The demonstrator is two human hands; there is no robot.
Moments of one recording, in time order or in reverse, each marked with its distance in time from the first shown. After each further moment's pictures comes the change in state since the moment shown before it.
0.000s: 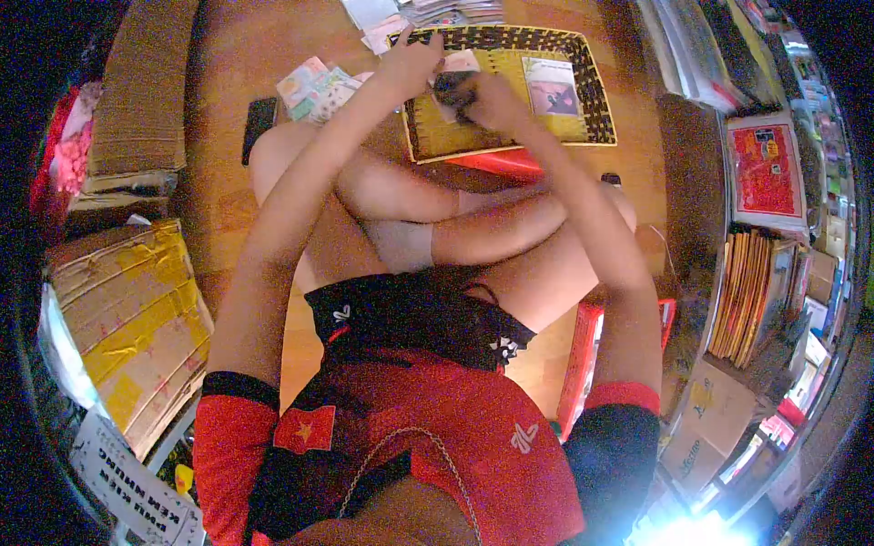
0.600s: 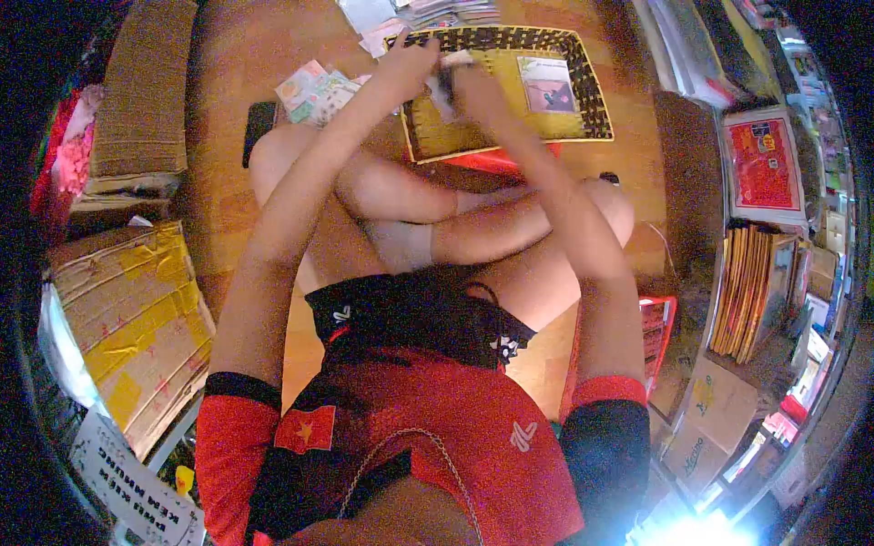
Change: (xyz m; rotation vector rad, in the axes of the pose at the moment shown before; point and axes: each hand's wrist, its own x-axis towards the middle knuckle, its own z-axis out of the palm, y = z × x) left_hand -0.003 0.002 -0.009 -0.057 -0.015 0.033; right_hand 0.012 0.017 0.038 -0.231 0.145 0.040
